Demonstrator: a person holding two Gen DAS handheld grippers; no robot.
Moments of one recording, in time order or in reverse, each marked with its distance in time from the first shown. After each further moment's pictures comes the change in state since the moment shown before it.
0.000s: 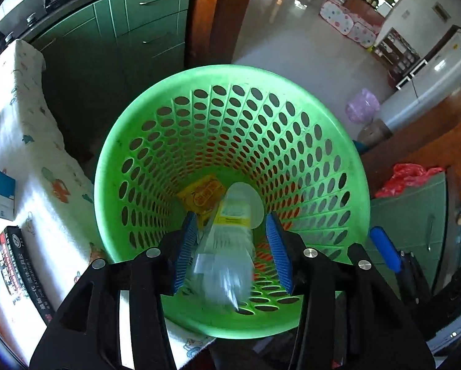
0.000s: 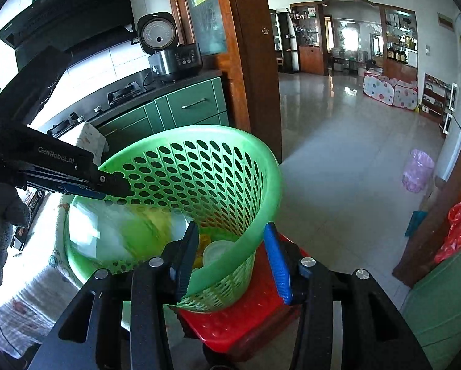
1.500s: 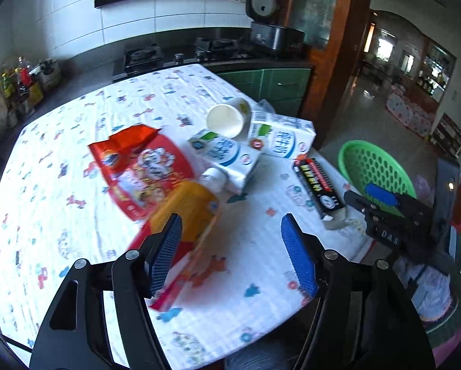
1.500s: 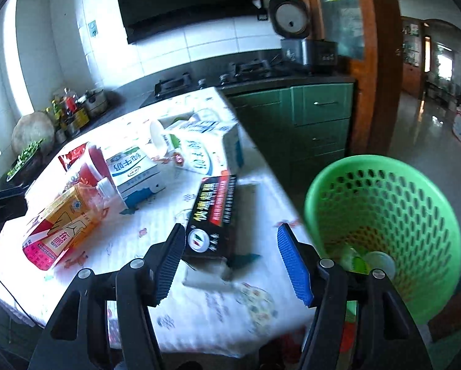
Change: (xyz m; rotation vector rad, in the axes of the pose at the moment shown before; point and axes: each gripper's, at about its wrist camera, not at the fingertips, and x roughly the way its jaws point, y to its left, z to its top) left arm -0.242 0.210 -0.219 -0.233 -0.427 0.310; right arm -0.016 0.248 0.009 -0.291 0.107 0.360
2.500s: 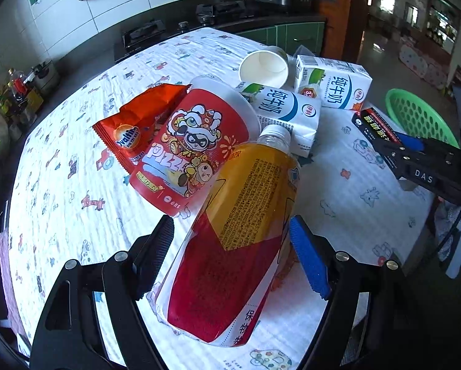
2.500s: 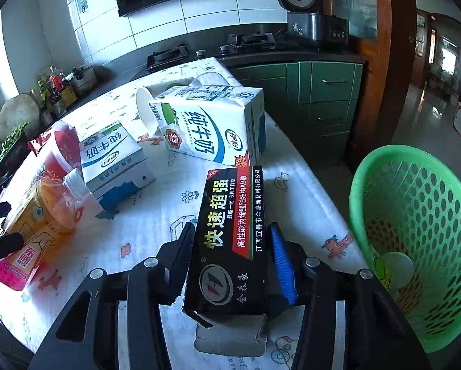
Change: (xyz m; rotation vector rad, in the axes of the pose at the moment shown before) left arm 0.060 0.038 -0.004 0.143 0.167 0.097; right arm 0.072 0.020 0.010 -0.017 0.108 -0.044
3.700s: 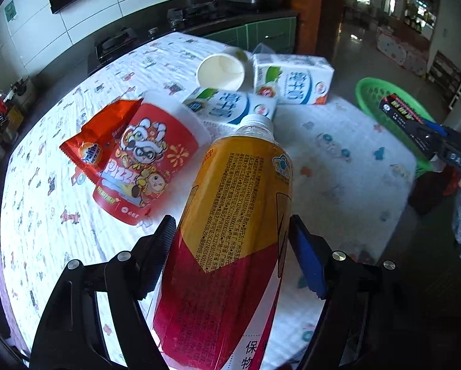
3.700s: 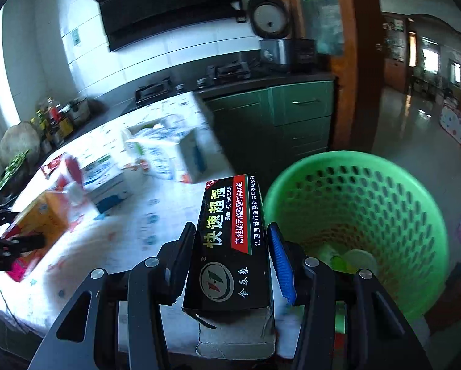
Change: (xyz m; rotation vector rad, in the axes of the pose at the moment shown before) left arm -0.013 -0.036 0.007 0.073 -0.010 -0.085; right arm -0.081 -0.071 -0.023 0.076 -0.136 -0.034
